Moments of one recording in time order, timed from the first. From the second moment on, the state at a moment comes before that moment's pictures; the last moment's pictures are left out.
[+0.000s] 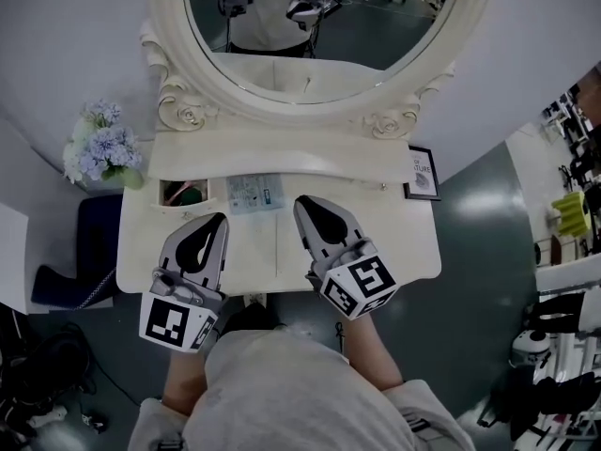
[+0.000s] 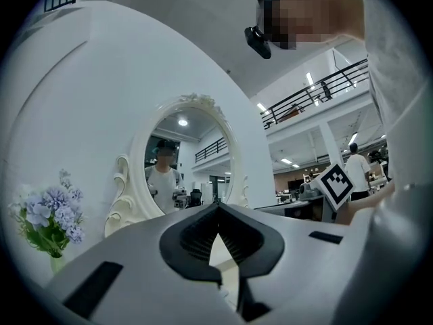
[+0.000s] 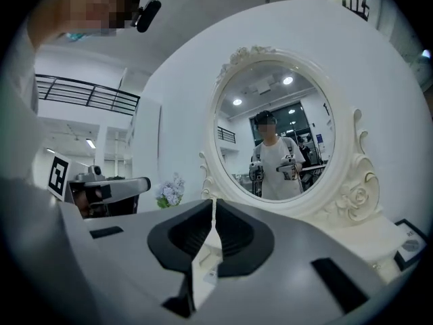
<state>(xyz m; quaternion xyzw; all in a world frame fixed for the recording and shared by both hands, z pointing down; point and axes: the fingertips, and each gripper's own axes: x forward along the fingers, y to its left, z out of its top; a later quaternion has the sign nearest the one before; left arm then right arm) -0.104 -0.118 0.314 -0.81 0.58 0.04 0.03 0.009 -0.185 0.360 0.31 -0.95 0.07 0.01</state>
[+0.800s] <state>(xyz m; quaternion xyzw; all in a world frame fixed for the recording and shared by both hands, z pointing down) -0.035 -0.074 0.287 -0.83 0.55 0.03 0.07 0.084 -0.118 0.312 0.35 -0.94 0.01 -0.03</state>
